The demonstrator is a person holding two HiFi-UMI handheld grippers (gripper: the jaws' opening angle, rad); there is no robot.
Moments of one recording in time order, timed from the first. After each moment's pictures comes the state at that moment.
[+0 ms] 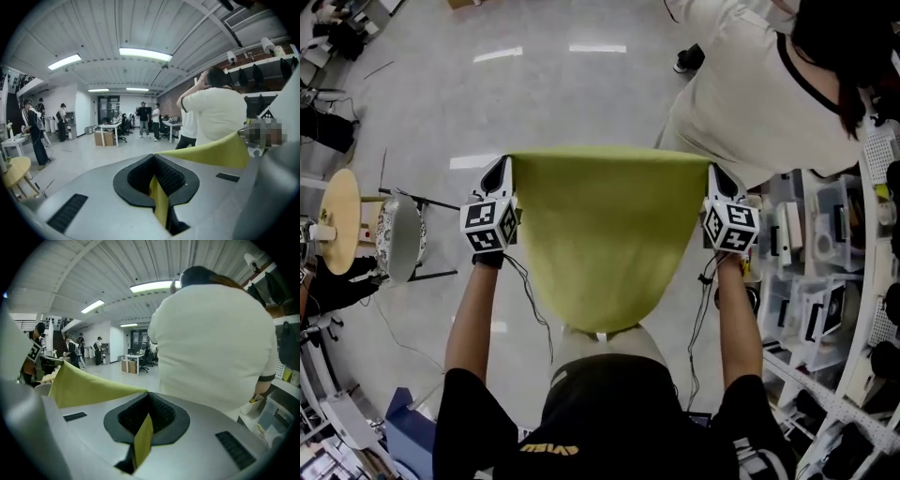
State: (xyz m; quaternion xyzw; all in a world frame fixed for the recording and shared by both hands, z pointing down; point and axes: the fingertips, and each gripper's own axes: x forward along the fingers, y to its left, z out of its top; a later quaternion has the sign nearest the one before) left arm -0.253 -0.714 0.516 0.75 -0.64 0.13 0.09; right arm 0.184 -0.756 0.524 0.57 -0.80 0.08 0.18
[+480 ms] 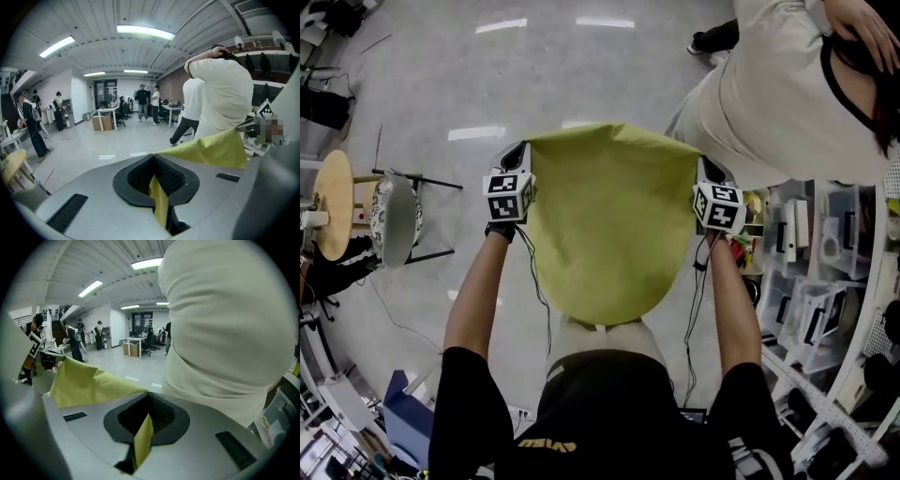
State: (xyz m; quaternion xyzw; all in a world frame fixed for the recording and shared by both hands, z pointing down) left arm -0.267 -0.766 0.638 0.74 -0.62 0.21 0.16; right arm 0.140 -0.805 0.644 0.55 -0.78 0.13 0.27
